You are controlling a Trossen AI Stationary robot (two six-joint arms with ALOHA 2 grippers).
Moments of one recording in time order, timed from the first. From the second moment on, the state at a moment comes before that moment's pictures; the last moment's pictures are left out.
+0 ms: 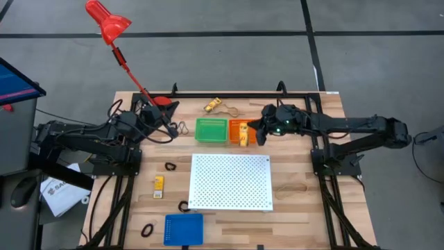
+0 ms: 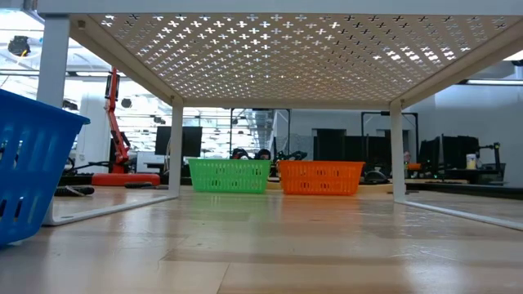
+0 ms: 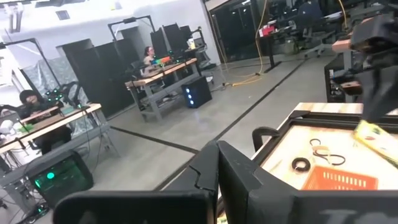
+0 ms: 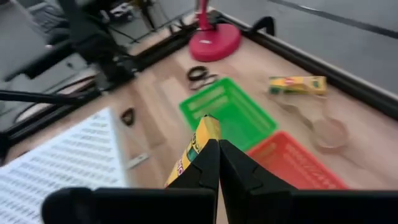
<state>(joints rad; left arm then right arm) -0.03 0.80 0.69 0.13 -0.84 0.31 -0.18 1.14 0.82 -0.14 0.14 0.40</state>
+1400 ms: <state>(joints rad) 0.01 0.80 0.69 0.09 -0.84 0.31 -0.29 1.48 0.92 -0.37 0.37 0.22</state>
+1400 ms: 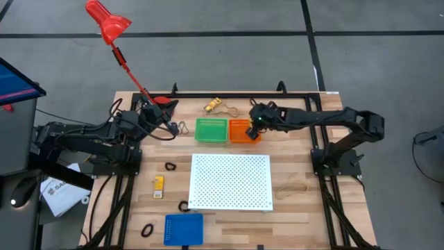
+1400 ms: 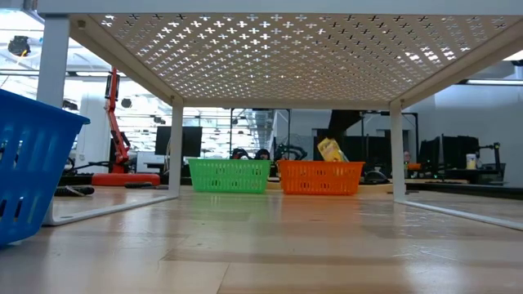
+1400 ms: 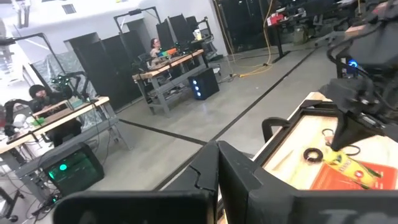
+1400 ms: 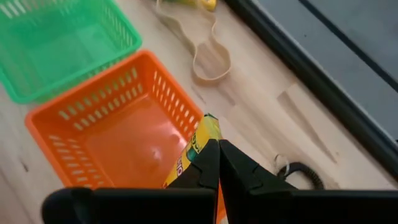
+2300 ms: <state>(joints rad) 0.01 0.80 0.69 0.09 -0.84 0.30 -0.27 1.35 0.92 -0.44 0.45 0.28</state>
